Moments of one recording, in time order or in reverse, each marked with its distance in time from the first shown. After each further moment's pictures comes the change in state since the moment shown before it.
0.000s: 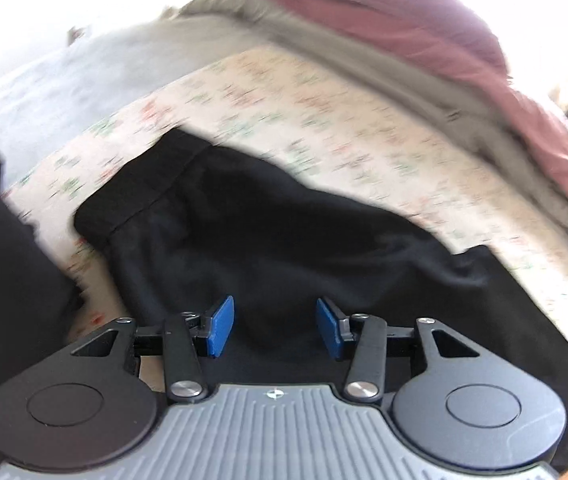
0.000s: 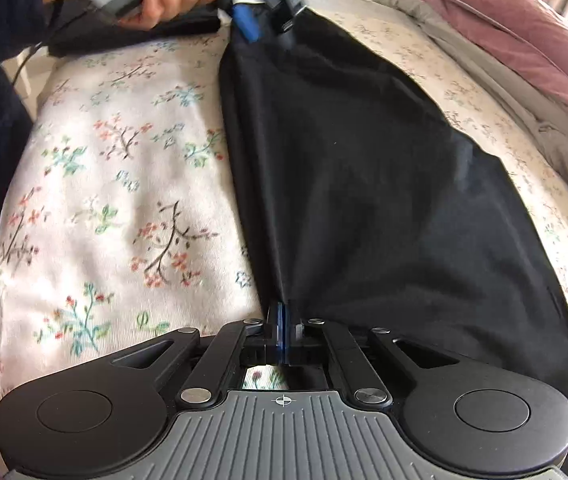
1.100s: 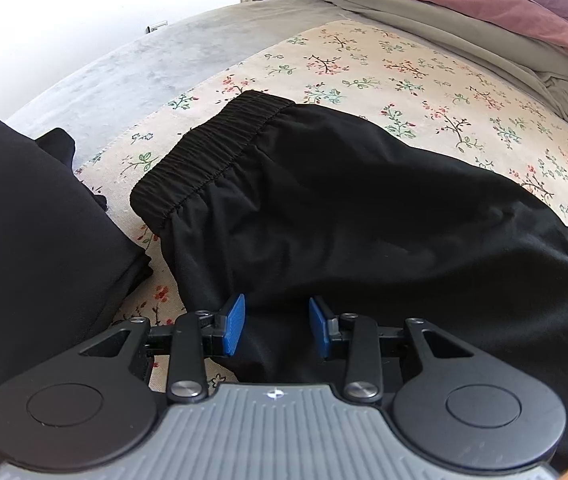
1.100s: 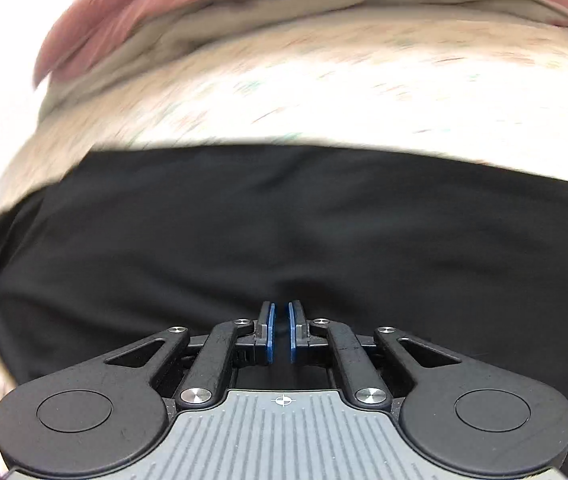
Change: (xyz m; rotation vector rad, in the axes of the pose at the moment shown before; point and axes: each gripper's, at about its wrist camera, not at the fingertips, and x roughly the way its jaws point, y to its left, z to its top) left arm 0.029 0.000 -0.015 -0.013 0.060 0.383; right arm -0.071 -0.224 -0.208 1.142 -0.092 -0.174
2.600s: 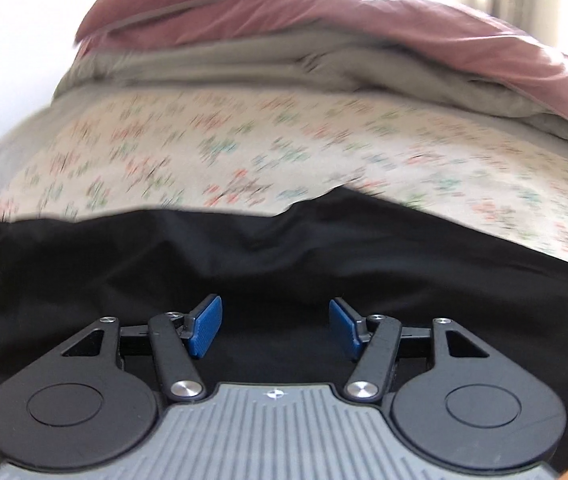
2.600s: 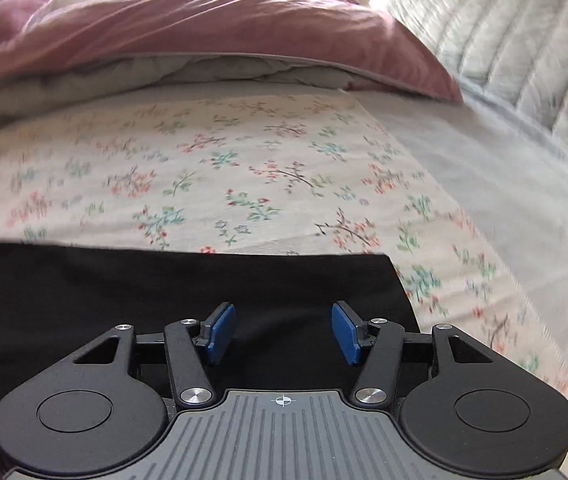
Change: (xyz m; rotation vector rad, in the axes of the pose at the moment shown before) left arm -0.064 -0.182 -0.046 0.401 -0.205 -0.332; right arm -0.035 -0.063 0.000 0.115 -0.239 -0.557
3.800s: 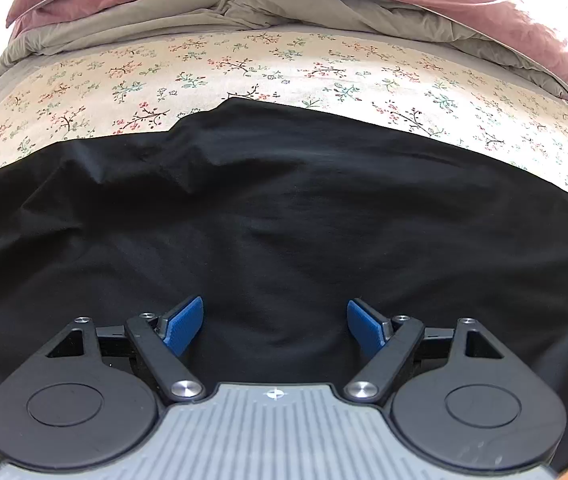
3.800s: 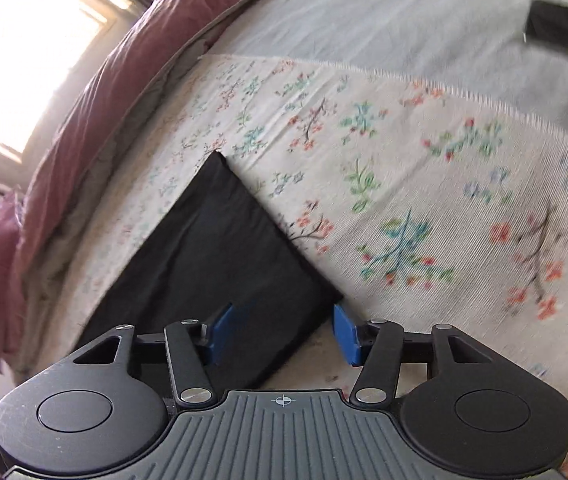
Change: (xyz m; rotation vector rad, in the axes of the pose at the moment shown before) left arm -0.008 -0.039 -0.040 0.088 0.170 -0.131; right arm -0.074 -0.174 -0.120 0.763 0.189 0.354
